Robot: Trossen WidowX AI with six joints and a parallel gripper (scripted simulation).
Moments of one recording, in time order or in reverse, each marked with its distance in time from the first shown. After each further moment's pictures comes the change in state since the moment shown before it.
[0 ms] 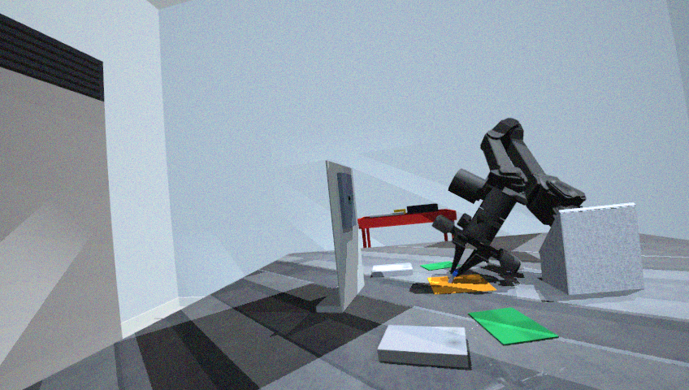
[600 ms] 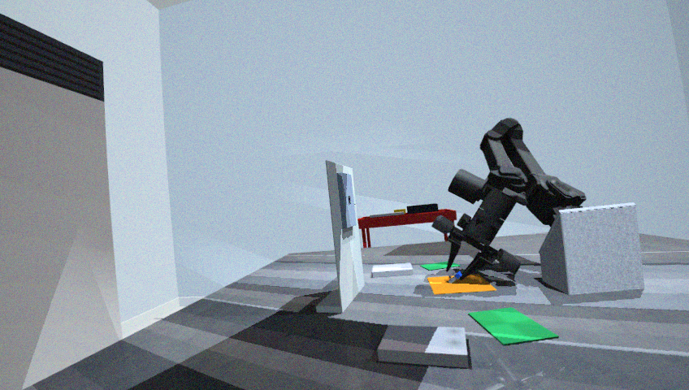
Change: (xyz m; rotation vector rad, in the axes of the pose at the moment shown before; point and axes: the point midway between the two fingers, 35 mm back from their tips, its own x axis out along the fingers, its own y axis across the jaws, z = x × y) arm 0.001 0.000 0.000 -0.001 0.000 0.000
